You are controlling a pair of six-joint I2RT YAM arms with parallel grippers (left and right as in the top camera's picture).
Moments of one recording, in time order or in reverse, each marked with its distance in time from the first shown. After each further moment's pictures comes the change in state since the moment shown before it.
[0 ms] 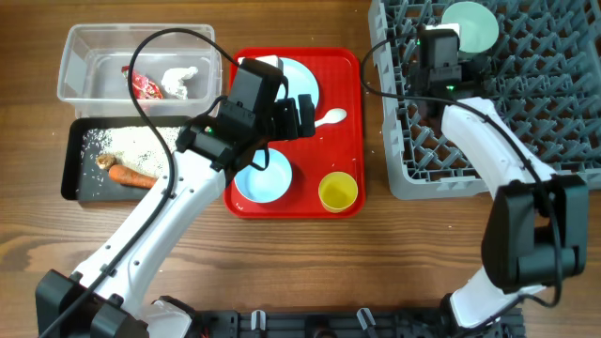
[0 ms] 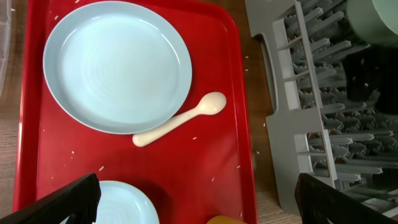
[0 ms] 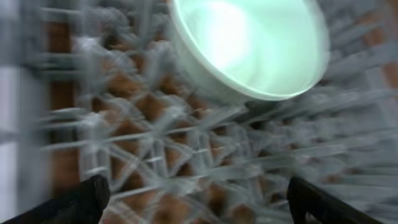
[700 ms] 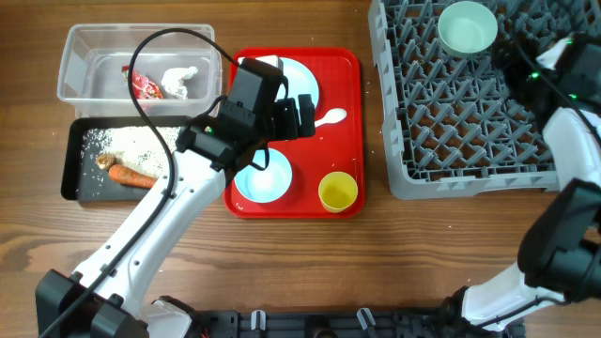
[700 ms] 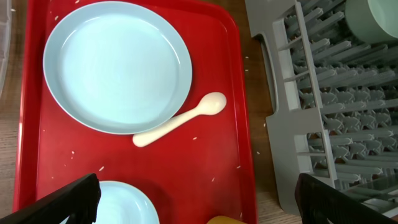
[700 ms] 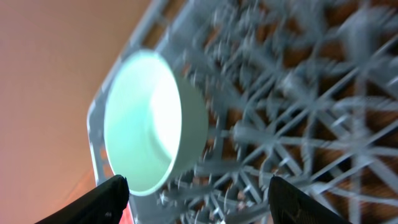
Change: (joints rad) left arm 0.000 0.000 0.000 0.000 0.000 0.000; right arm -0.506 0.016 0.003 0.180 -0.874 0.612
